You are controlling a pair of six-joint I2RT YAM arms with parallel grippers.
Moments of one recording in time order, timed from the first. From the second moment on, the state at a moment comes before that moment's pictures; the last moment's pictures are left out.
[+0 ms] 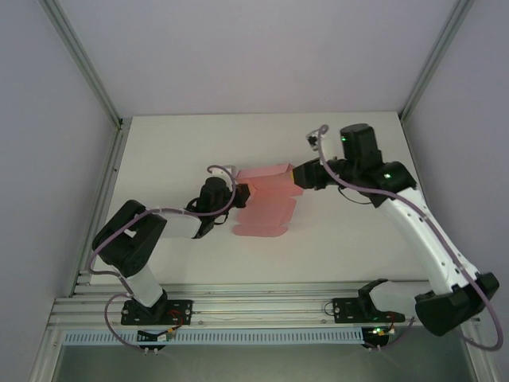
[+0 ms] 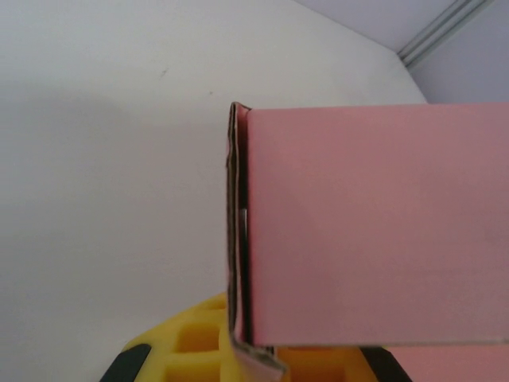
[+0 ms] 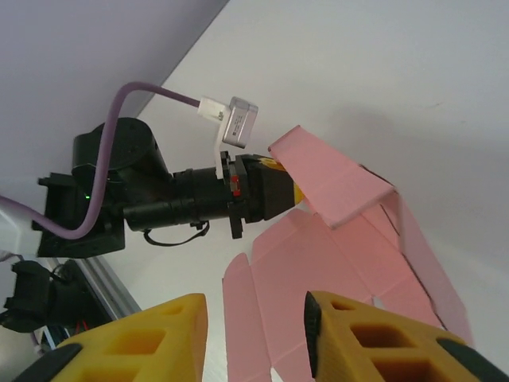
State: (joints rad) left arm -0.57 1.69 0.68 0.61 0.07 -0.59; right arm 0.47 1.24 1.37 -0.82 -0.46 0.12
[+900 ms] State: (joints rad) left arm -0.63 1.66 0.68 0.58 -0.23 -0.55; right arm 0.57 1.46 1.36 -0.71 -0.06 0.36
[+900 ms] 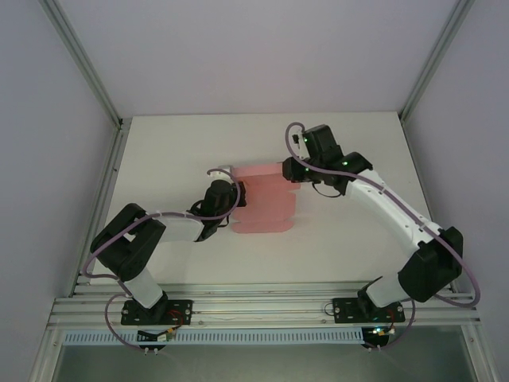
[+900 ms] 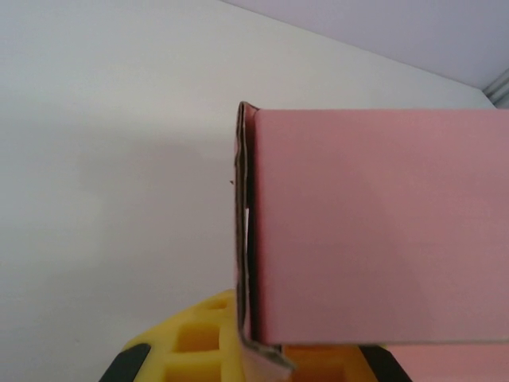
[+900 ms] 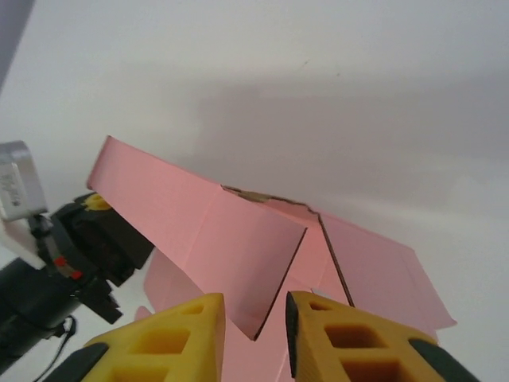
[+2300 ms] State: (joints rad) left arm -0.66 1.50 1.02 -0.30 -0.11 -0.52; right arm 0.64 1.38 1.34 -0.74 0.08 -1.08
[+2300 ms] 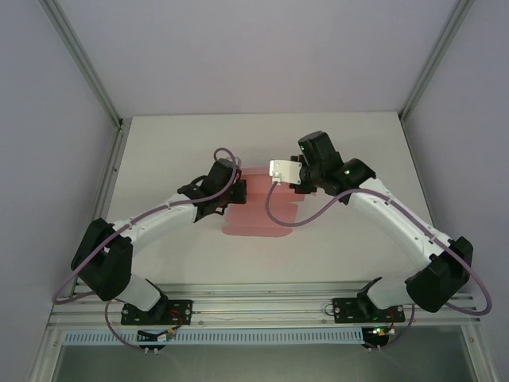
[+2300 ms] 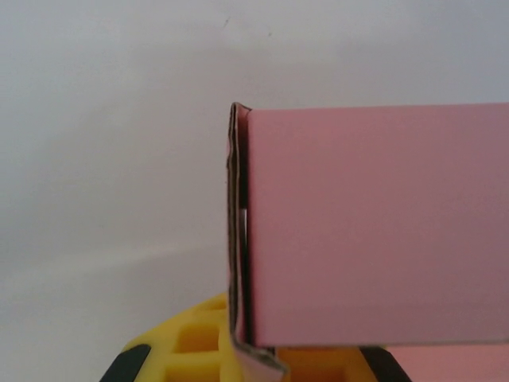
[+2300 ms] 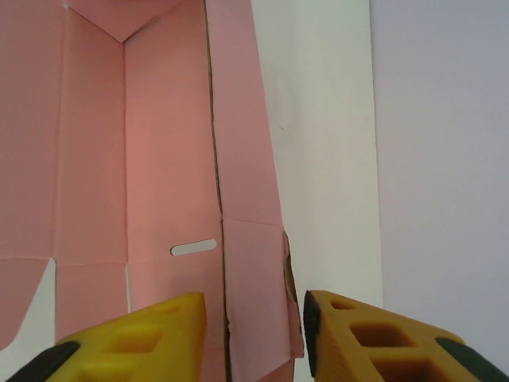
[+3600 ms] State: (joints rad) left arm -0.65 1.50 1.00 -0.10 -0.21 -0.91; right arm 0.78 1.48 1.15 0.00 0.29 0.17
